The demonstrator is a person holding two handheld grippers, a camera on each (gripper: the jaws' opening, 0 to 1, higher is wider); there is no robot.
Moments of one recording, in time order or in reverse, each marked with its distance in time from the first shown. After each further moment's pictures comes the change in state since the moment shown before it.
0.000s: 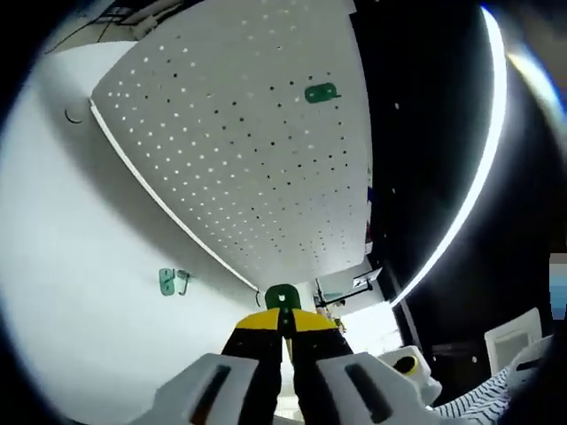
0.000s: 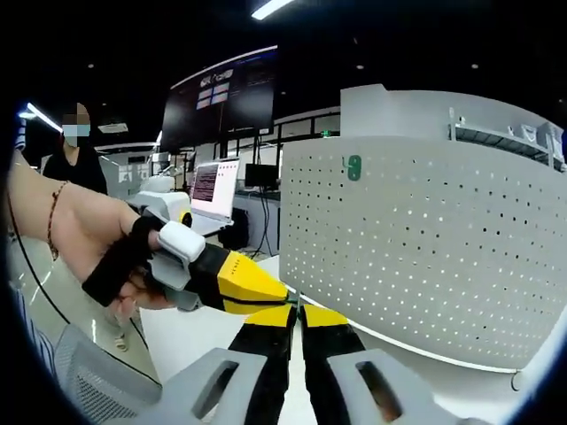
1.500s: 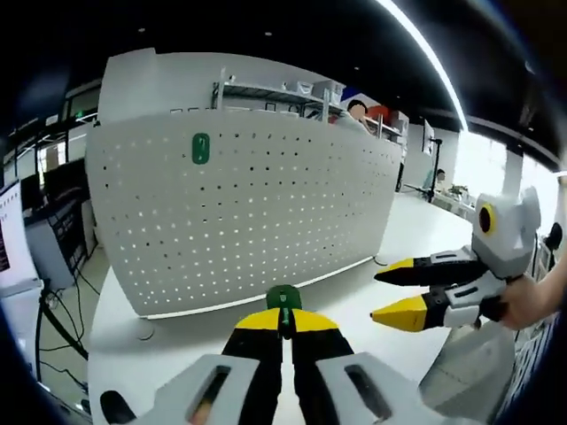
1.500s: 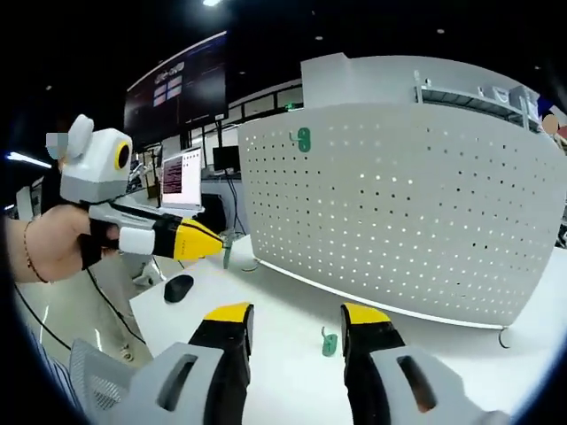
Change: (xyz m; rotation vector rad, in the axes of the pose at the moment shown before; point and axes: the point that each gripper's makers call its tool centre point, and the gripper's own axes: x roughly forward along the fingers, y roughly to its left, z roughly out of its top) left arm -0.023 -0.001 0.043 1.019 -0.009 0.407; right arm -0.034 -0.042 -0.021 0.141 0.141 -0.139
